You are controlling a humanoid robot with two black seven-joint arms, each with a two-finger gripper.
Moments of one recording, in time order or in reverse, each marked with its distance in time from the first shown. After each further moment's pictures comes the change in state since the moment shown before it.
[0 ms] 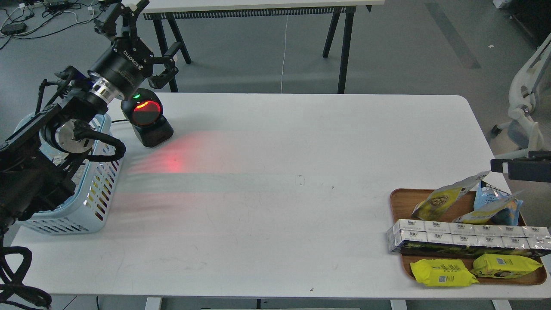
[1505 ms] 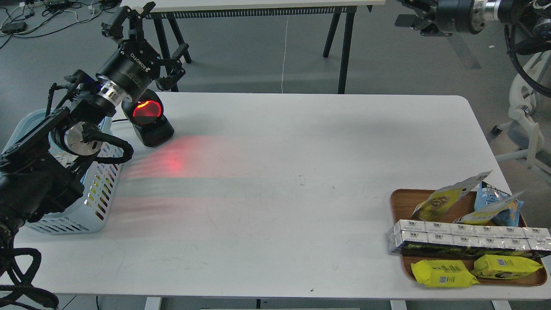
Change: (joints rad) left arm 0.006 -0.033 -0.020 -0.001 -0.007 0.000 -0.007; right arm 0.599 0.915 -0.586 -0.754 0.934 0.000 0.019
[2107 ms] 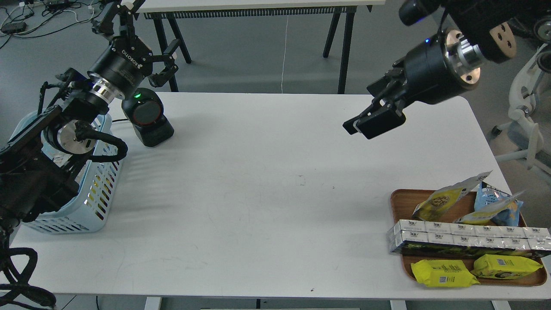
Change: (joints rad) left arm 0.005 0.015 -0.022 0.000 0.004 0.000 0.001; right arm 0.443 -0.140 -0.190 0.744 -0.889 0.000 0.154
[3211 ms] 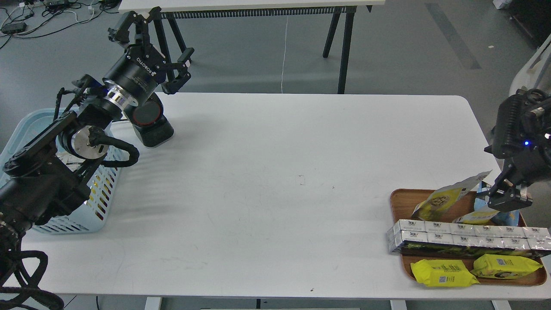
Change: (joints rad) left arm 0.011 -0.040 0.013 -0.002 0.004 0.000 0.001; right arm -0.250 -0.357 -0.086 0.060 -0.818 0.000 0.013
